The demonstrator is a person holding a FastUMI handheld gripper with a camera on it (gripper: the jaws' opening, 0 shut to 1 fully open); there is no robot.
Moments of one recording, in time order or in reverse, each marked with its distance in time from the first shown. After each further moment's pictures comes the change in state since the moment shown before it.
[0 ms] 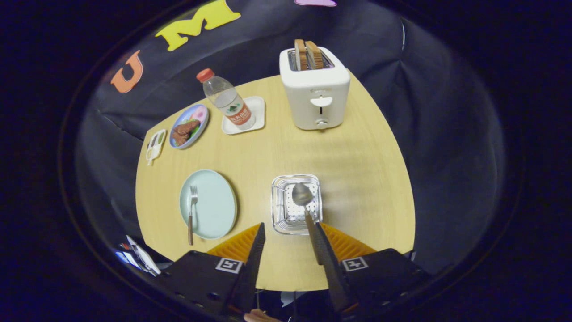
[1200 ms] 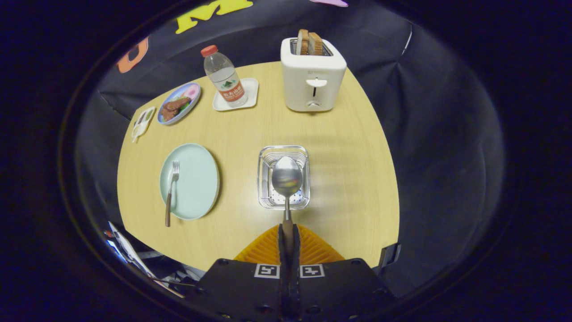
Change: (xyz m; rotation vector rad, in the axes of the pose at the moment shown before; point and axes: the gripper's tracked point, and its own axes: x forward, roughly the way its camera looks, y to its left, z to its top) arm 0.004 -0.031 -0.039 -0.036 0.128 -0.173
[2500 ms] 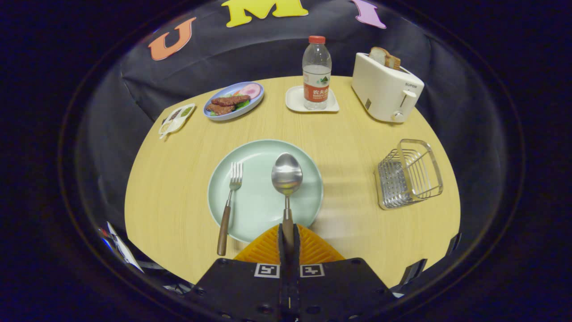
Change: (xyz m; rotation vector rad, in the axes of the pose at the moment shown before) arm 0.036 0.187 -0.026 -0.060 -0.271 0.122
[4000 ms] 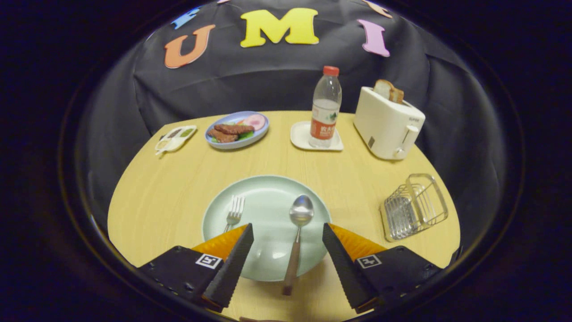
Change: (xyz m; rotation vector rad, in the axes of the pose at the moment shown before) arm 0.063 0.024 0.031 -0.026 -0.230 -0.057
